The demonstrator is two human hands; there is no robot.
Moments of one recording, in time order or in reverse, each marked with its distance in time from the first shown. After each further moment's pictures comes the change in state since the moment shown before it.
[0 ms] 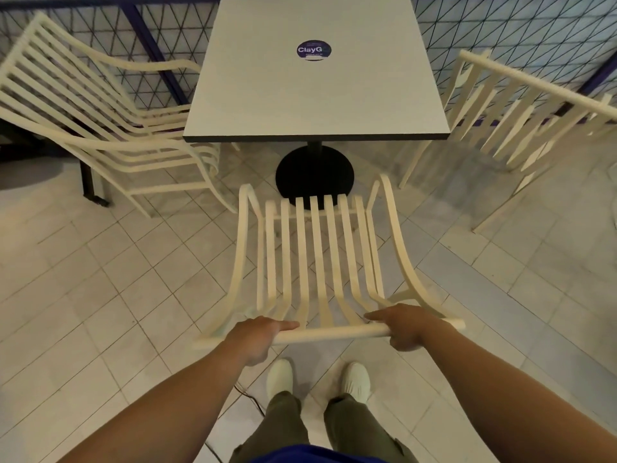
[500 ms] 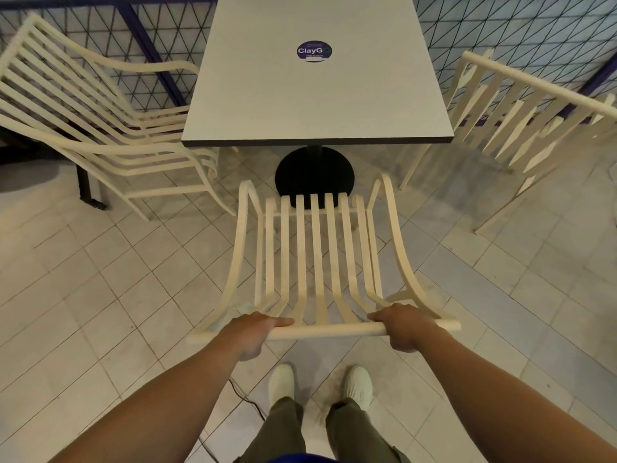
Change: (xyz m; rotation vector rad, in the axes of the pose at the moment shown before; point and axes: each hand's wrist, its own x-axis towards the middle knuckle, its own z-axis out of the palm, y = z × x) left_hand 0.015 -0.021 -0.023 -0.001 -0.021 0.007; right_hand 0.017 -0.009 -0.012 -0.084 0.067 -0.001
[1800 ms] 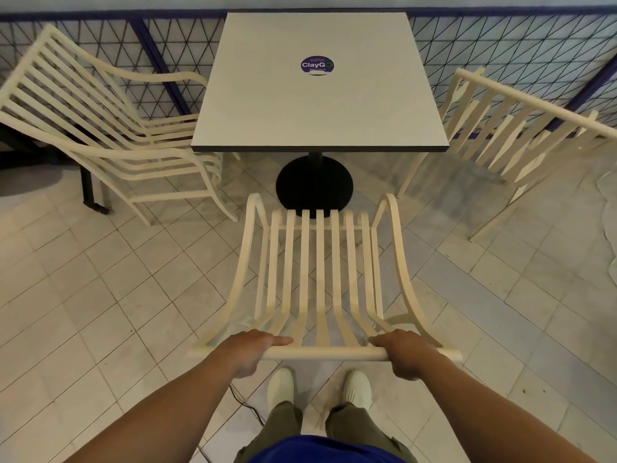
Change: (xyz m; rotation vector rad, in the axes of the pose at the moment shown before) left_hand -0.034 -0.006 0.026 -0.033 -0.053 0.023; right_hand -0.026 -0.023 0.052 0.064 0.026 0.036
